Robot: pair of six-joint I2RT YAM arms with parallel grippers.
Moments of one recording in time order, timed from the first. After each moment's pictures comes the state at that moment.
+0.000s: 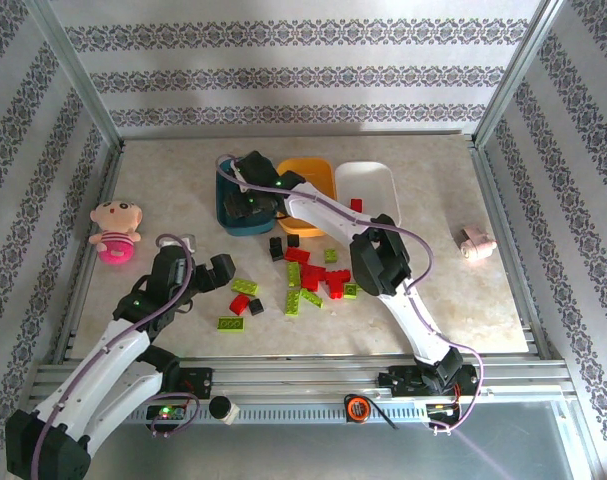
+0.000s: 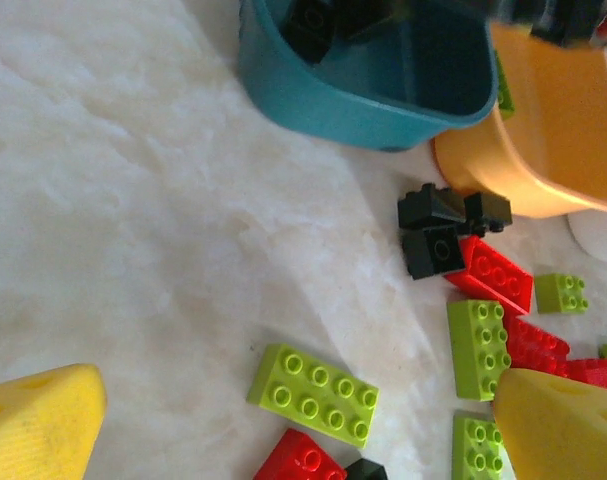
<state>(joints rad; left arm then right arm) -0.33 0.72 0.47 -0.47 0.00 -0.65 0.77 2.40 2.20 -0.63 -0.12 0.32</state>
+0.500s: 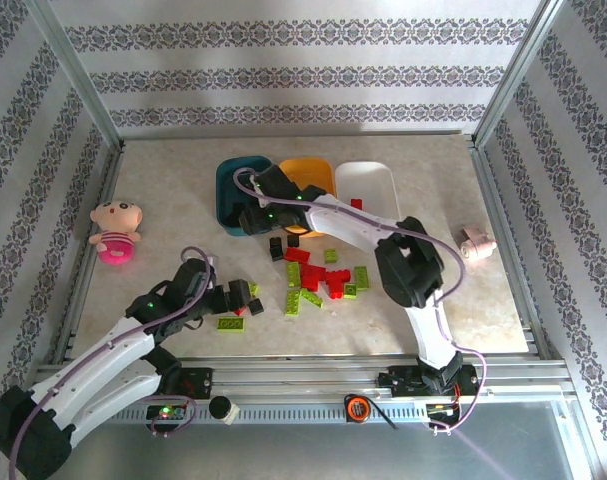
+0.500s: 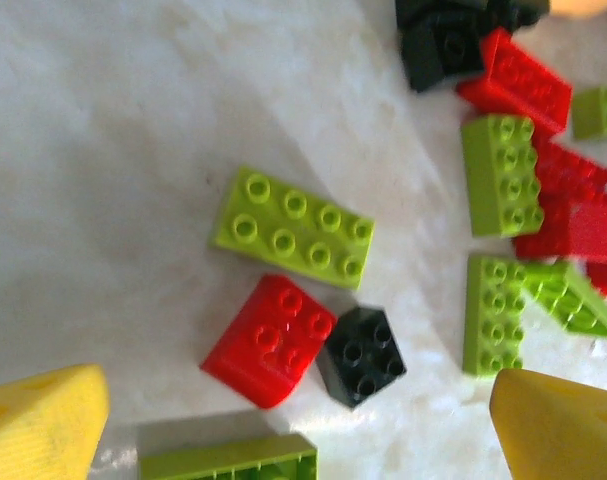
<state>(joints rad) -0.58 0.76 0.45 -0.60 0.00 -0.73 0.77 2.08 1.69 -0.48 -0.12 0.36</state>
